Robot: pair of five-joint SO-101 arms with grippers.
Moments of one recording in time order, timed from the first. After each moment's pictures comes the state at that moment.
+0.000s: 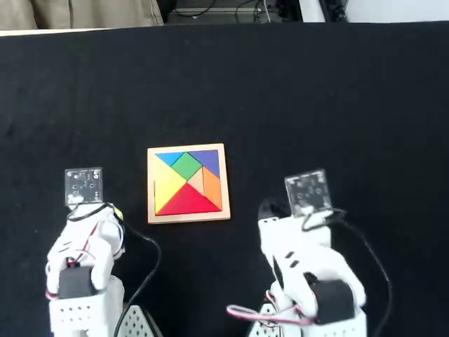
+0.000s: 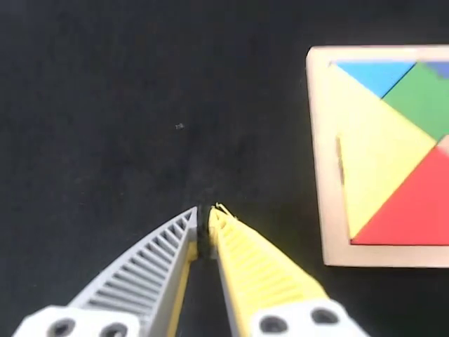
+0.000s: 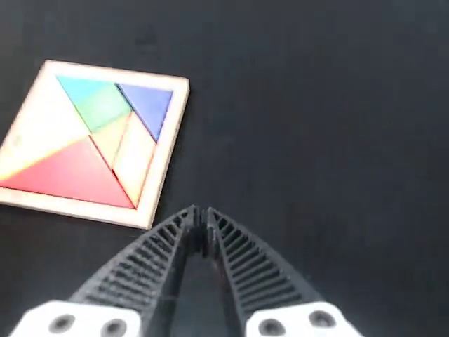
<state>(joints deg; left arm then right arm) -11.3 -104.0 93.2 65.8 -3.0 -10.4 -103.9 78.2 77.9 0.4</state>
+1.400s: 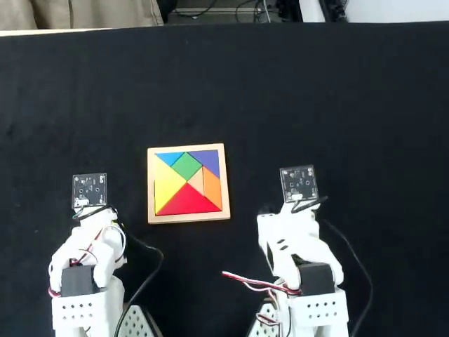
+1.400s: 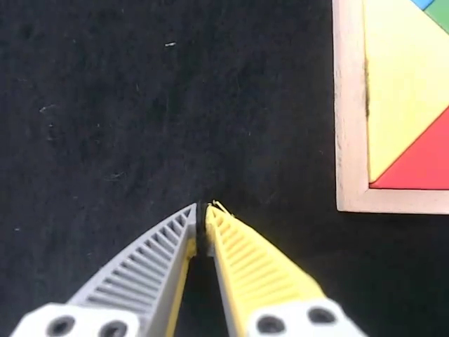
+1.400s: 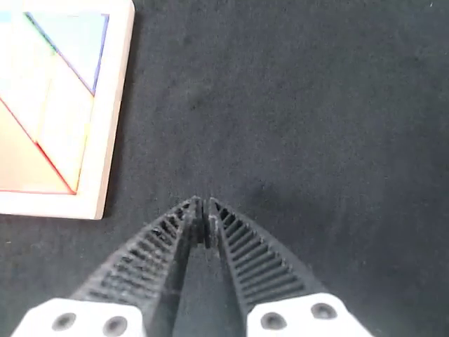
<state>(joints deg) -11.2 -103.9 96.2 72.4 -2.5 -5.9 -103.9 96.6 63.8 0.4</state>
